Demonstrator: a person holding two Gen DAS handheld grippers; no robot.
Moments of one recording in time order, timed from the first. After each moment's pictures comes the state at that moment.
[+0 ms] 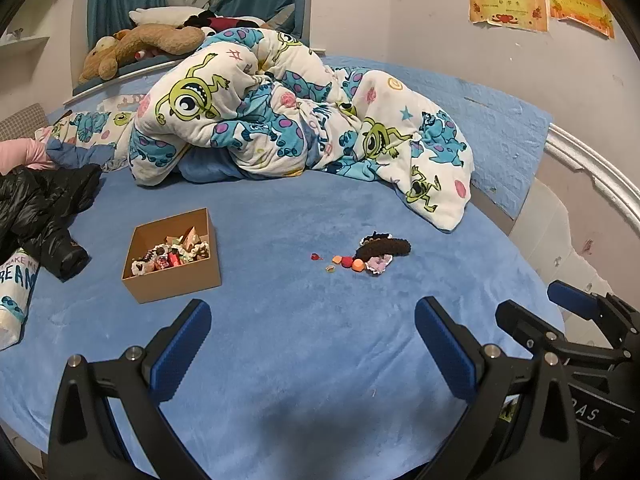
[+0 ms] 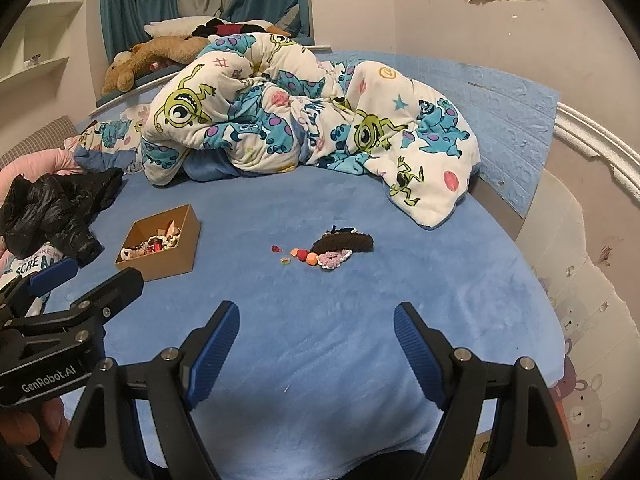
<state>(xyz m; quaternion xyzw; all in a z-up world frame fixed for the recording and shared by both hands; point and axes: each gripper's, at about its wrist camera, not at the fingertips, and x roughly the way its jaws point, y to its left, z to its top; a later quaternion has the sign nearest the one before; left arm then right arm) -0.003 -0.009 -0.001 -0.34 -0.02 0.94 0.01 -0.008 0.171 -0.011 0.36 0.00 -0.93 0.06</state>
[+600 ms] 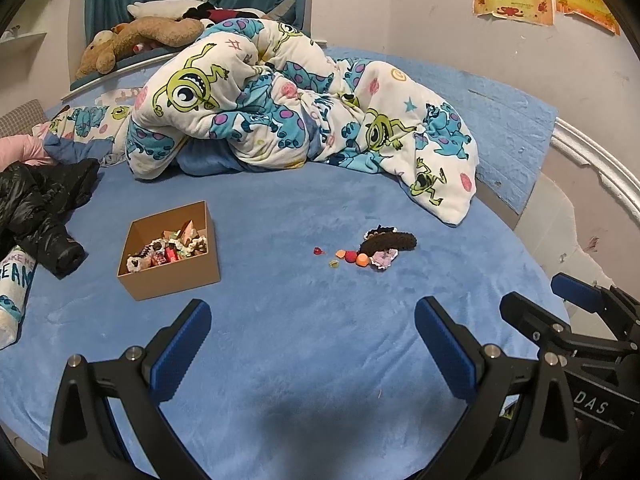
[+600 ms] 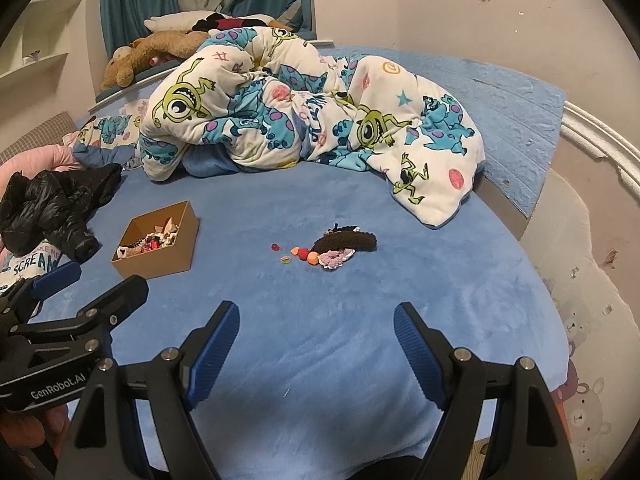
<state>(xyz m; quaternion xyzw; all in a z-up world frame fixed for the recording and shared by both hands) -0.023 -0.010 -0.020 -0.35 -0.02 0.94 0.01 -0.028 0.166 -0.019 0.36 0.00 -0.93 0.06</state>
